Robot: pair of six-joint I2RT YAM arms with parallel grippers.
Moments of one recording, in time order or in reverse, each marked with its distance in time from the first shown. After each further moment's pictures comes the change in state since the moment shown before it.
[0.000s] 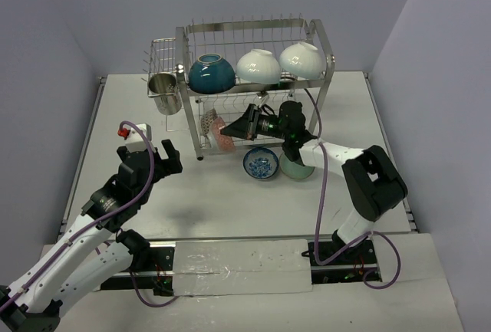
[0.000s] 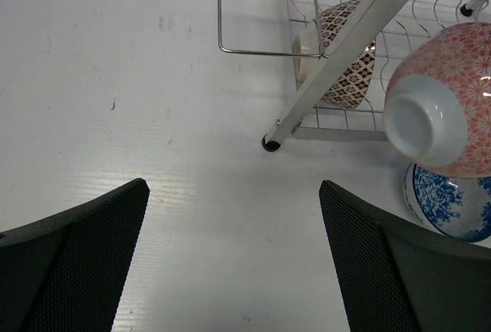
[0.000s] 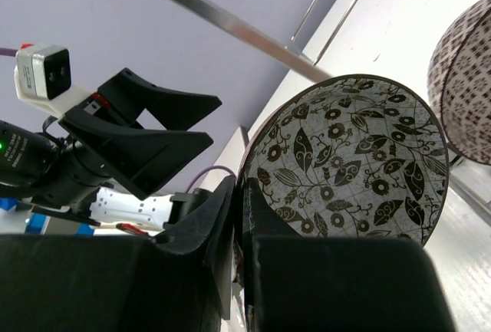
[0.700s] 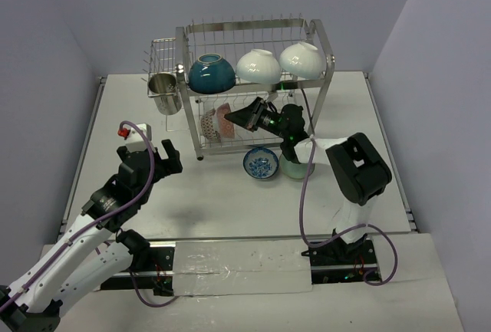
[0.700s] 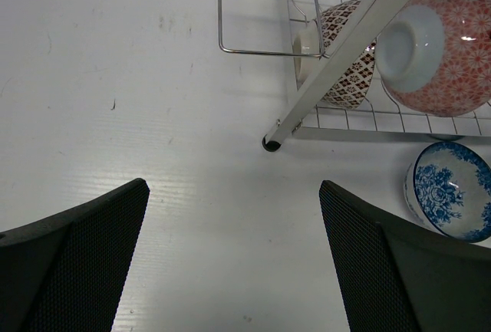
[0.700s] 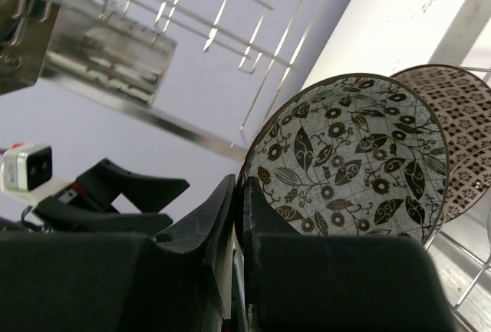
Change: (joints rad) left arm 0.001 0.001 0.000 0.000 0.000 0.000; right arm -0.050 0.151 0.000 0.271 0.179 0.111
